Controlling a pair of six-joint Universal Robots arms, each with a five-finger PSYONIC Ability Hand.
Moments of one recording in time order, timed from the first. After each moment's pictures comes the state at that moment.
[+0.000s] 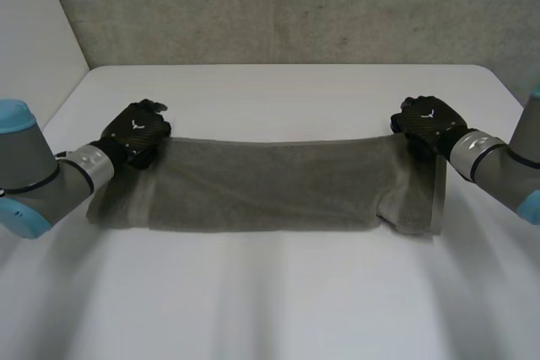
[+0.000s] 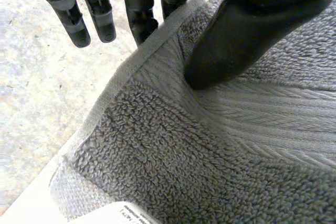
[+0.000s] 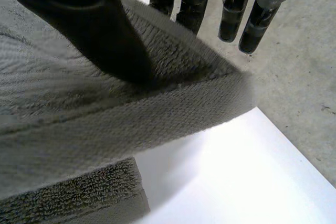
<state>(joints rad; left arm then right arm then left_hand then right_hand) 4.64 -2.35 -1.27 3.40 -0.98 3.75 1.69 -0.83 1.16 -0.02 1.11 2.56 1.19 1.21 0.23 0.23 1.04 1.14 1.14 0.22 0.25 0.98</state>
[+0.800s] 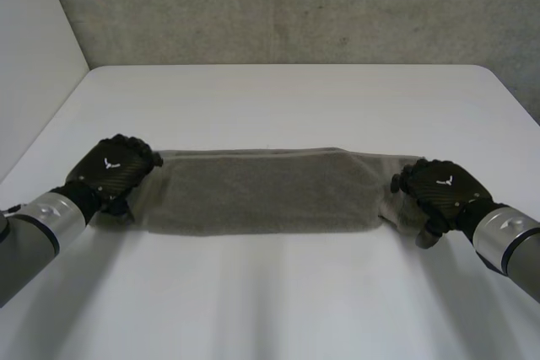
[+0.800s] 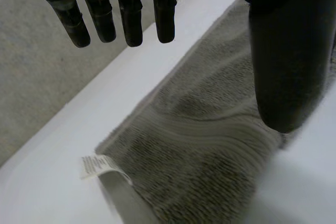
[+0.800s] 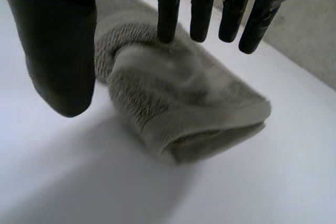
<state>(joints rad) 4.68 -1.85 -1.90 3.41 -1.07 3.73 1.66 -1.30 1.88 -0.11 1.15 2.64 0.35 0.37 0.23 0.23 0.21 0.47 0.47 0.22 0.25 0.31</state>
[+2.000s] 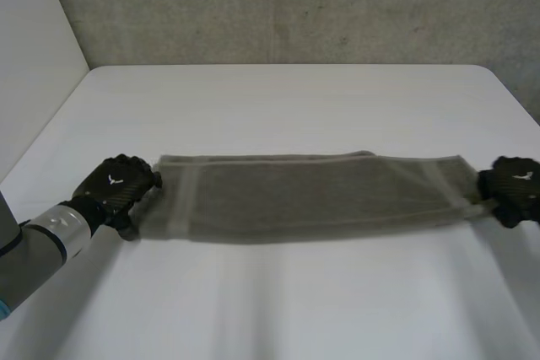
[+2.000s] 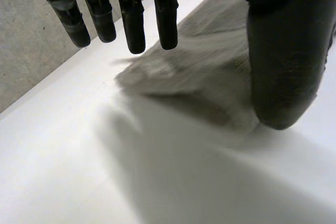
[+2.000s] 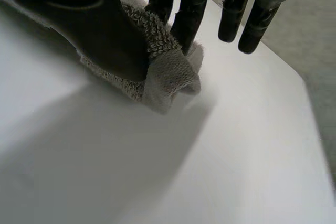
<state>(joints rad) 4.70 -1.96 -1.89 3.43 -1.08 3.72 1.30 -1.18 1.82 -0.17 1.06 2.46 0.42 0.44 0.23 0.23 0.27 1.31 1.30 0.22 0.25 1.15</state>
